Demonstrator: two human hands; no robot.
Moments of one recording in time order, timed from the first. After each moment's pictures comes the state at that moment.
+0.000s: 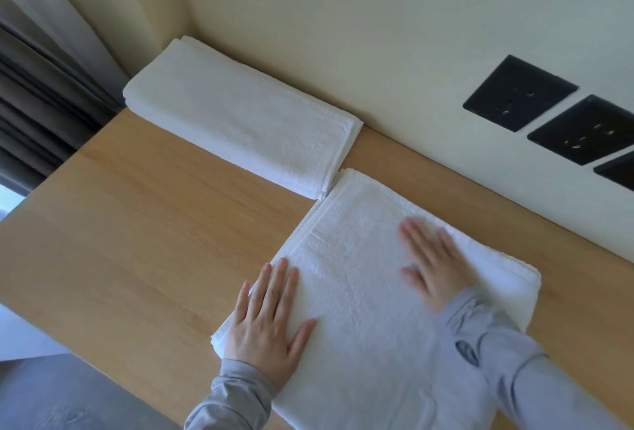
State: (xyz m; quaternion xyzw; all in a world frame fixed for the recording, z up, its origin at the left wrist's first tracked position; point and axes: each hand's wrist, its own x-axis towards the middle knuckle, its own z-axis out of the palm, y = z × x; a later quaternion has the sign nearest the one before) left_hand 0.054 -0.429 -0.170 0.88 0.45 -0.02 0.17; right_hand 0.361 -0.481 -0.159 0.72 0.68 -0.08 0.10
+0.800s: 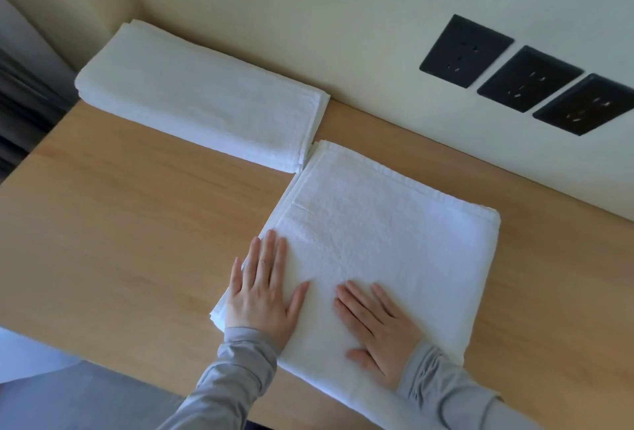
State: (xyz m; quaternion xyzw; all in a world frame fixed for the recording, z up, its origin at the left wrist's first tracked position) left_hand 0.054 -0.429 -0.175 0.88 0.45 0.00 0.17; right_hand 0.228 -0.579 -0.161 0.63 0.76 -0.10 0.10
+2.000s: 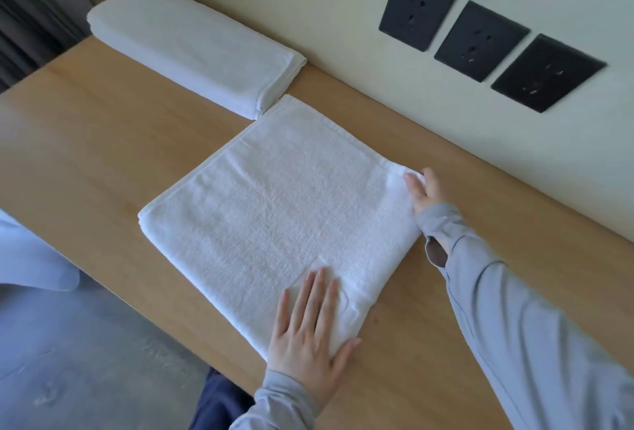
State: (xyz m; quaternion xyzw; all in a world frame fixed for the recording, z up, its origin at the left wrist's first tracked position) left_hand 0.160 -0.662 -0.172 0.88 0.43 0.01 0.18; right_hand 0.448 -0.558 -0.162 0.86 0.37 -0.25 -0.23
